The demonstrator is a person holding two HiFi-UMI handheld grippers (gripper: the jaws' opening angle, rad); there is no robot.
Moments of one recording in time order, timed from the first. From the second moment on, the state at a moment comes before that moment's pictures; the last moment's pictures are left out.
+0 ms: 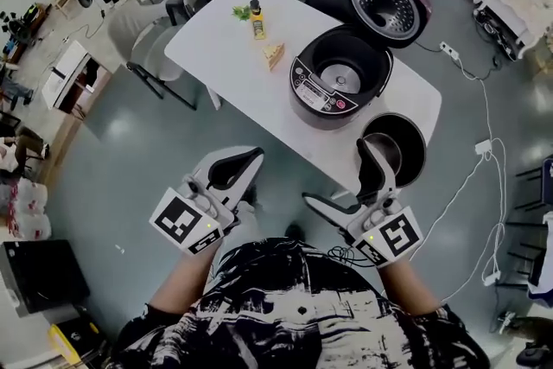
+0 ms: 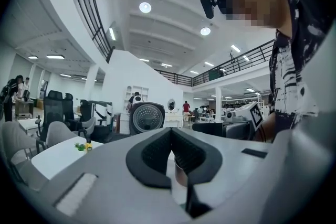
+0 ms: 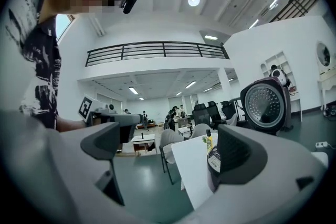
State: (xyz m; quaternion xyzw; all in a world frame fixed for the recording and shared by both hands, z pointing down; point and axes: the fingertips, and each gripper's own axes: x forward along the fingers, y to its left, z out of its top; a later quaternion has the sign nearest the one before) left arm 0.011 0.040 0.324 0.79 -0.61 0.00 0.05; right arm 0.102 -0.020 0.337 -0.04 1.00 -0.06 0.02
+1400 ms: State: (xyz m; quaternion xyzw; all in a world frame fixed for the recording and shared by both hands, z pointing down) left arm -0.125 -0.143 0.345 0.96 -0.27 0.00 0.08; right arm 0.035 -0.087 0.372 -0.48 0.87 -0.07 -0.03
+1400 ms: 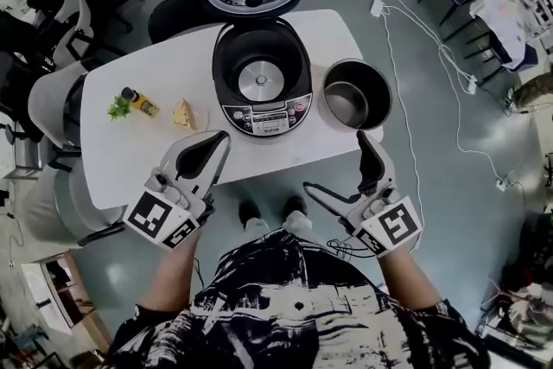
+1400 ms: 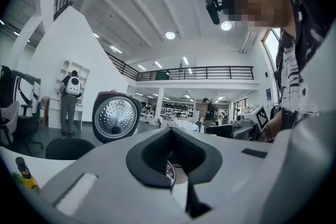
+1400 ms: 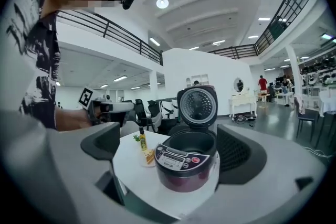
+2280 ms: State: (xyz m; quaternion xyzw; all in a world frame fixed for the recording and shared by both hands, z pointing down) left arm -0.102 -0.127 0.350 0.96 -0.28 0.01 0.09; right arm 0.328 -0.233 0.557 -0.65 0.69 -0.28 -0.16
